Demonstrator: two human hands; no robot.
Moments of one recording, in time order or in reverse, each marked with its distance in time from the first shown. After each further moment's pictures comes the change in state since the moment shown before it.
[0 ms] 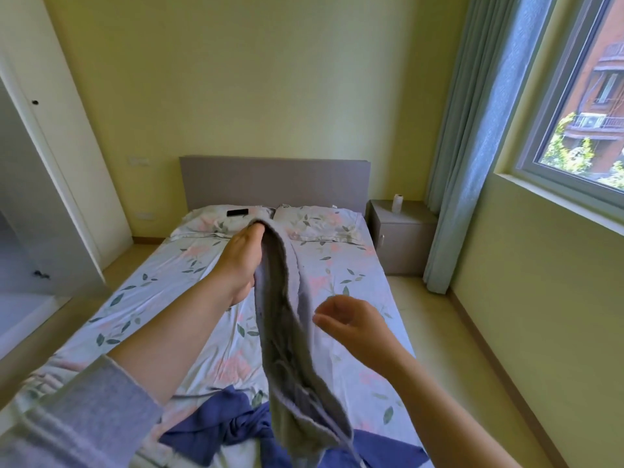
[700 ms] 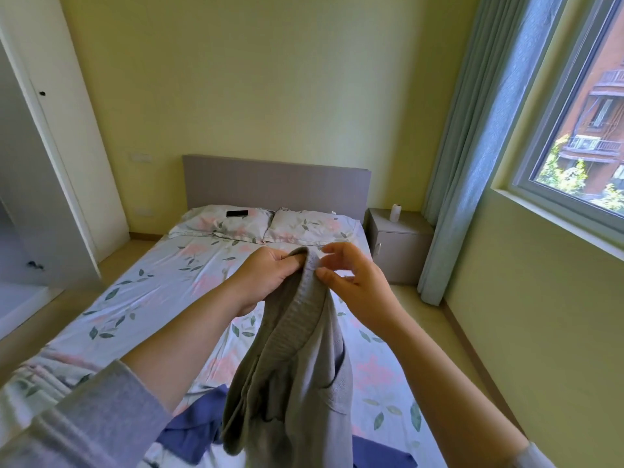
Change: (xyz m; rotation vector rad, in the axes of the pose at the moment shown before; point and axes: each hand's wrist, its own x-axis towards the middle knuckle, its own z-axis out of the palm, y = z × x) left_hand -0.027 -0.011 -0.002 0.283 -0.277 0.114; right_hand 0.019 -0.051 -0.024 0.126 0.123 -0.213
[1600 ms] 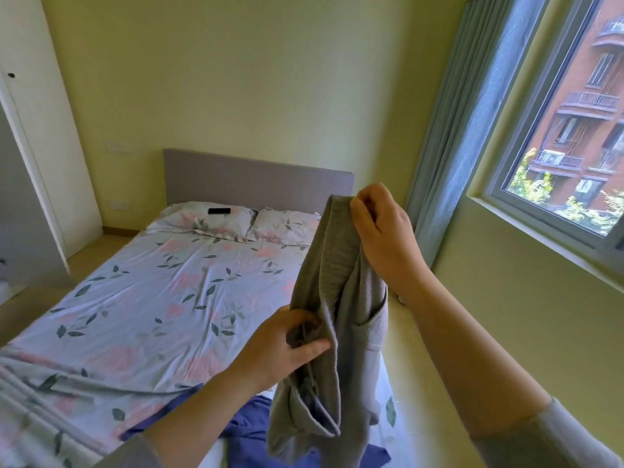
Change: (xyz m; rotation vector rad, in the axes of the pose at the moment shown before) left_hand -0.041 -0.085 0.060 0.304 -0.038 0.308; right_hand 0.018 -0.061 -0.052 -0.276 0.304 -0.179
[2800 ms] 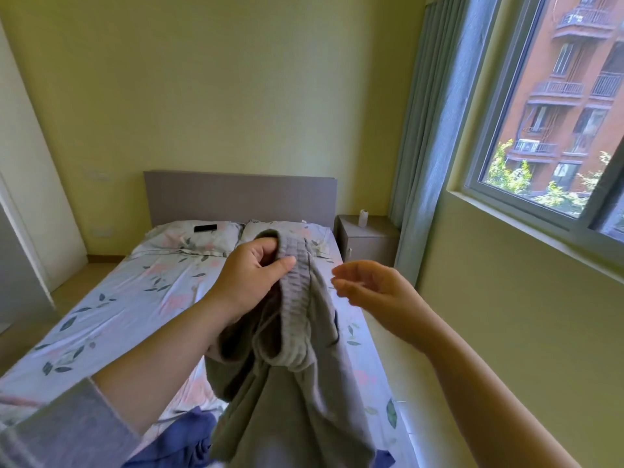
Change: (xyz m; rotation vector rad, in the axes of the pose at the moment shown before) left_hand 0.063 0.073 -0.059 -0.328 0.129 0.123; right_hand -0.065 0.030 -0.038 0.234 -0.354 0.355
